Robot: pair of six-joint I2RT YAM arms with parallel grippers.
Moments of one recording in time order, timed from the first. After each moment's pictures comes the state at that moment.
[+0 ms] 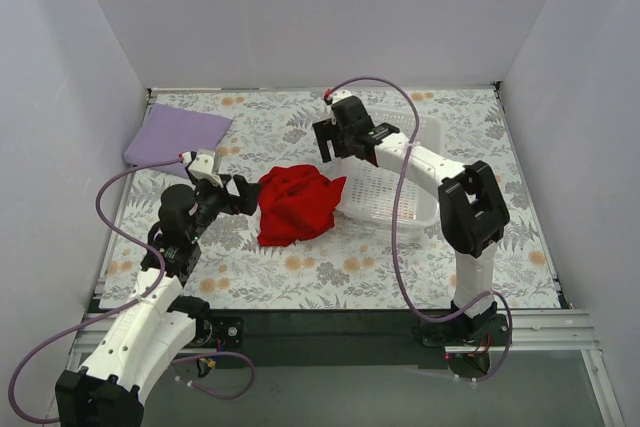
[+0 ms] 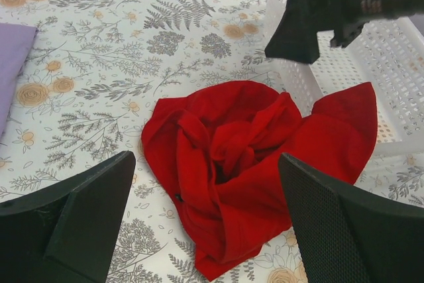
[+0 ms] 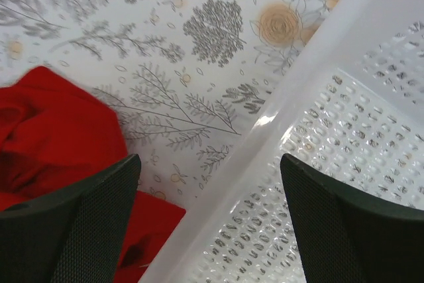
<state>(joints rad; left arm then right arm) -0.25 0.71 0.50 0.05 0.20 -0.18 0.61 1.93 1.56 -0.33 0.09 0.17</state>
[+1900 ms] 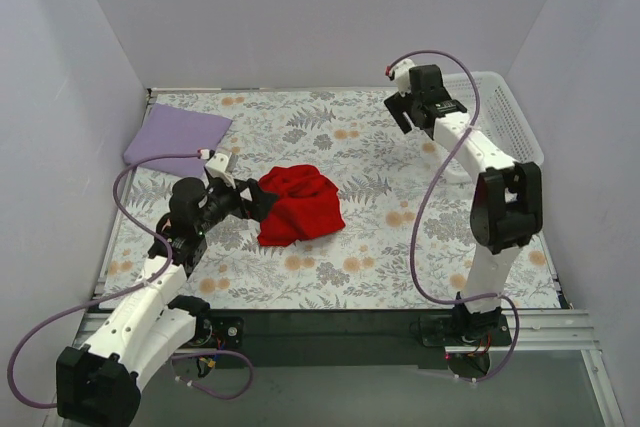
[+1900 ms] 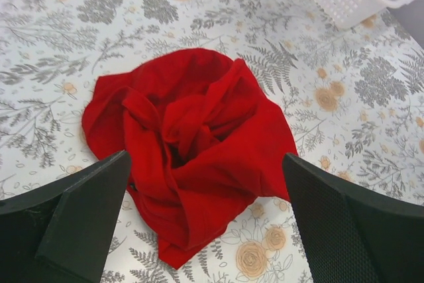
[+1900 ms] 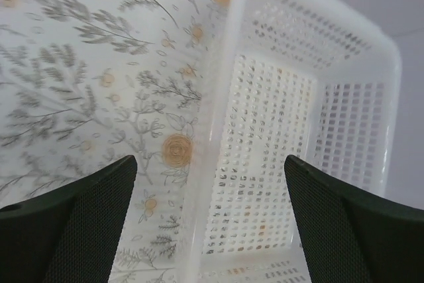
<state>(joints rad) -0.28 0.79 0.51 0.05 0.35 -0.21 0.27 1.93 1.59 -0.33 0.31 -0.43</state>
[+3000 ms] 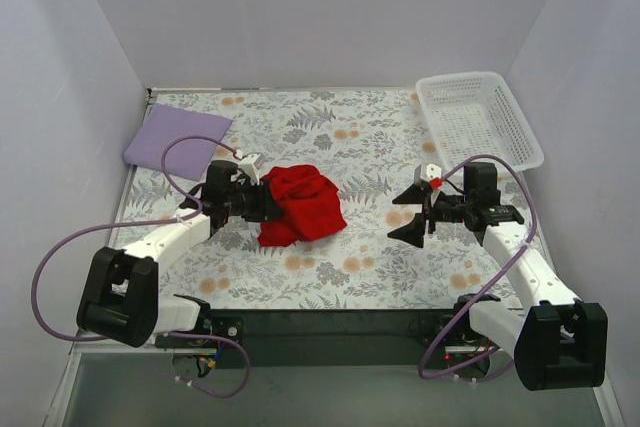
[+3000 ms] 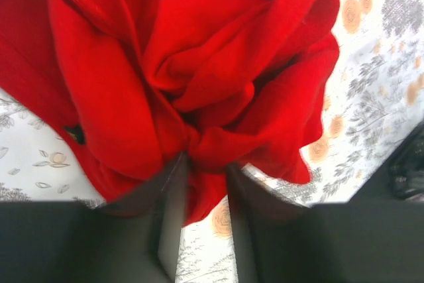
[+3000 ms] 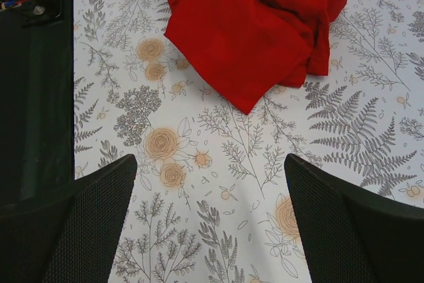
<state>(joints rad) -0.30 1.29 0.64 -0.09 0.49 -0.32 0.11 1.04 0.62 -0.37 -1.19 -0.66</state>
